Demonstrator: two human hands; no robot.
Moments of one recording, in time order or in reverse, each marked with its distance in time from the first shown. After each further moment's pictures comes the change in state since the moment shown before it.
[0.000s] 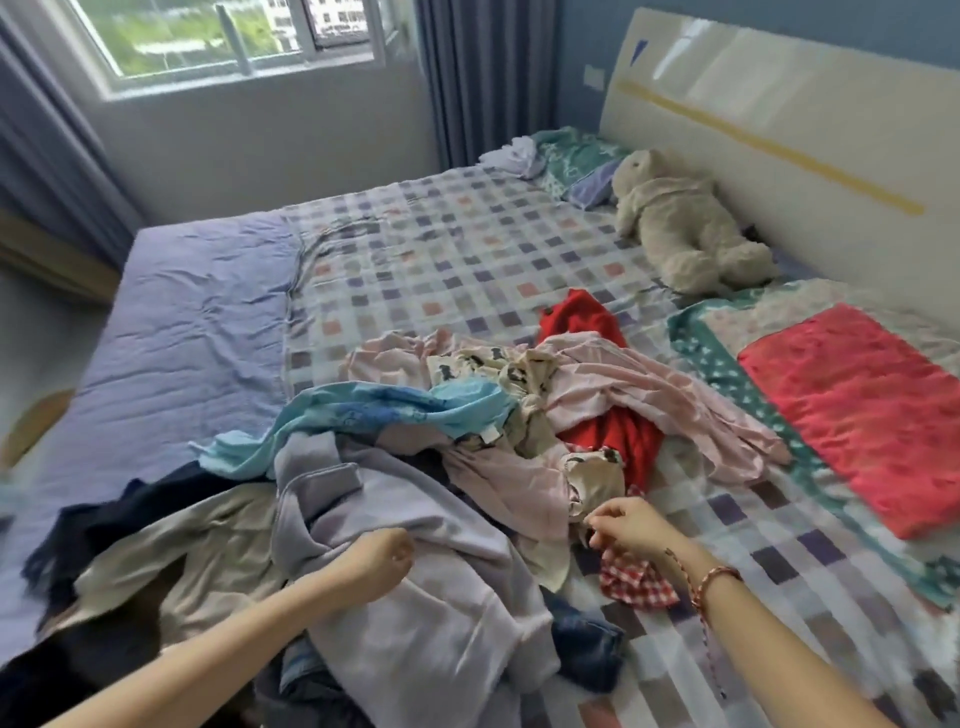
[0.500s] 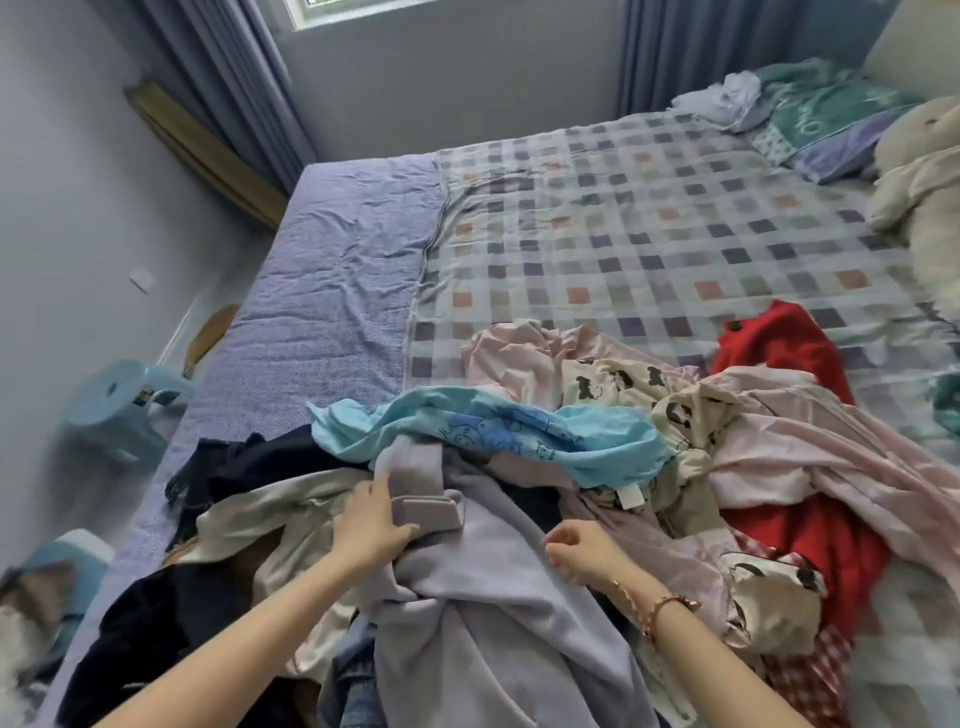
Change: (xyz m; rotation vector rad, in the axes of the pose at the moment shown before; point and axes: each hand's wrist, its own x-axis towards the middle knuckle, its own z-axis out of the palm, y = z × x) left_hand 0.085 -0.135 -0.055 -0.061 0.303 -0.611; right_hand 0.163 -0.108 0.154 -0.263 -0.377 -0.152
